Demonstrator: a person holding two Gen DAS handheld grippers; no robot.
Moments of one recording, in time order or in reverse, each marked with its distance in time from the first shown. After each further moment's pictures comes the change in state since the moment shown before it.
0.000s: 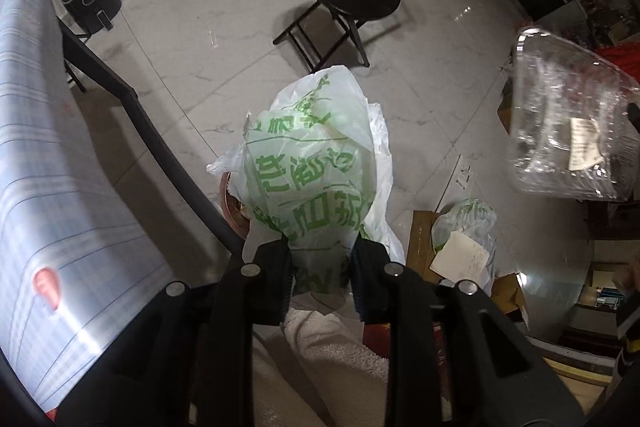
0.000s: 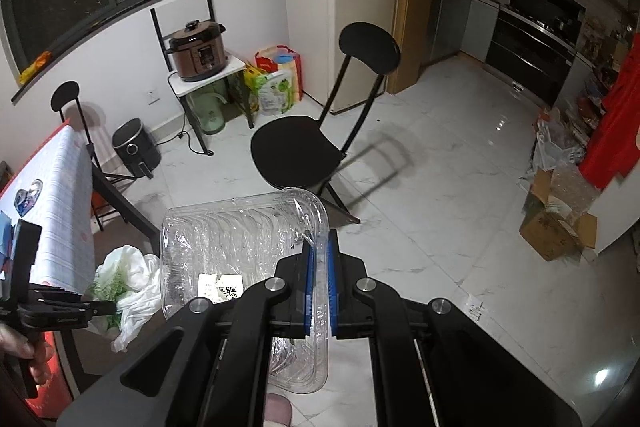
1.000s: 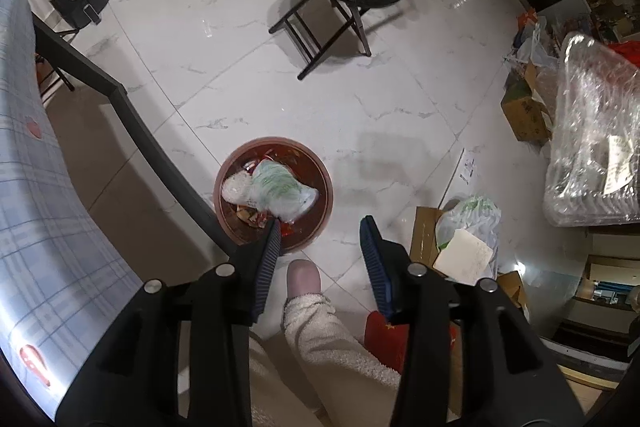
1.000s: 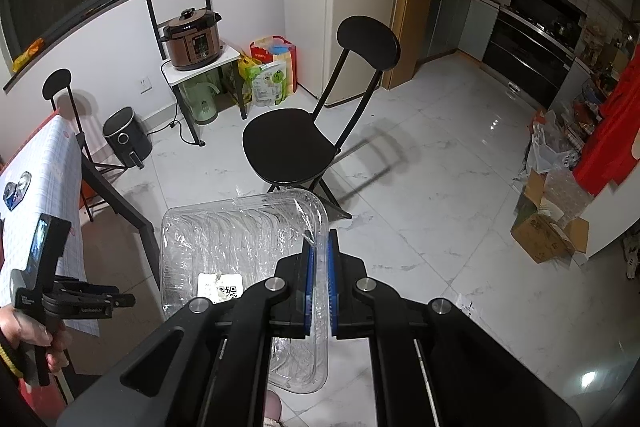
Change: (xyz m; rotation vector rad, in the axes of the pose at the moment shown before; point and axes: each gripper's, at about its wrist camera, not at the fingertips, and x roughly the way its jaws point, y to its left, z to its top) left arm 0.039 0.006 0.029 0.007 0.031 -0.010; right arm 0.012 0.009 0.006 -0.029 0.028 -0.027
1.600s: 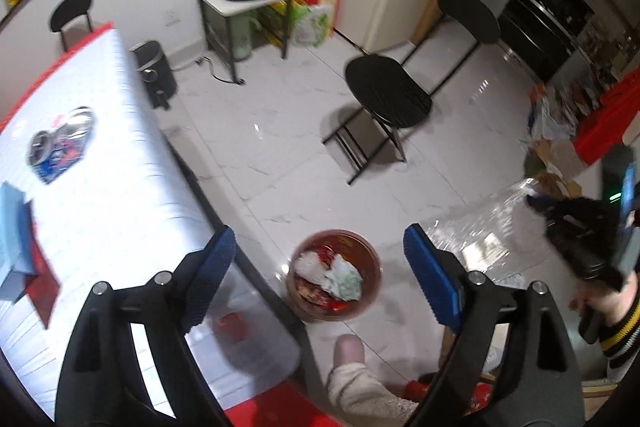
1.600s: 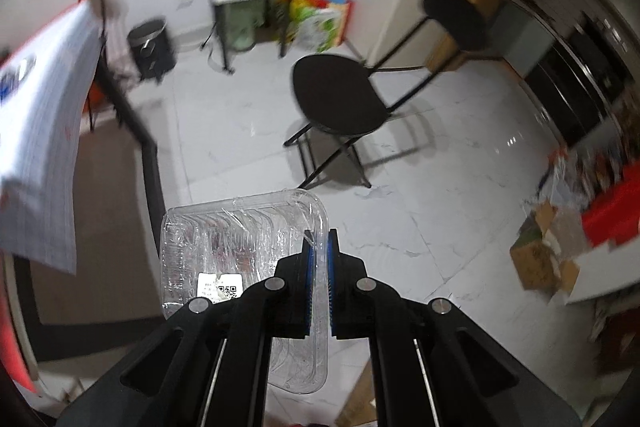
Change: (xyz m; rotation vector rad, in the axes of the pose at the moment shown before) left arm -0.170 0.053 -0.052 -0.020 -0.413 0.144; right arm 0.072 0.130 -0.041 -0.346 0.184 -0.004
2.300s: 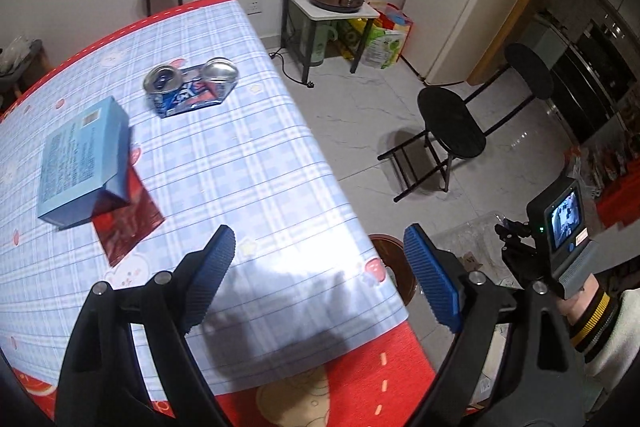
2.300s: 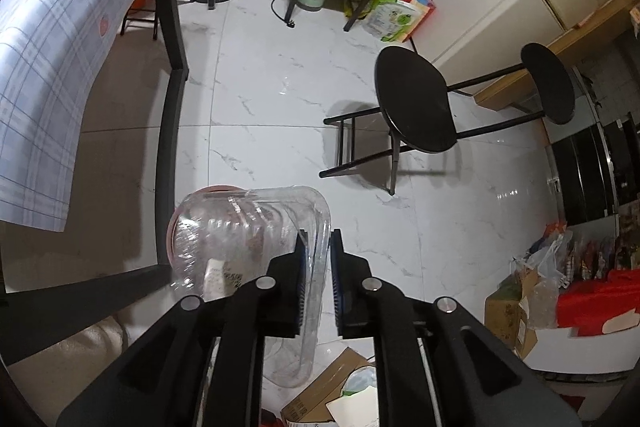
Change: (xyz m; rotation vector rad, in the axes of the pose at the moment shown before) left arm -0.074 0.107 -0.057 -0.213 -0.049 0.106; right arm 0.044 0.114 0.025 -0.287 0.084 -0.014
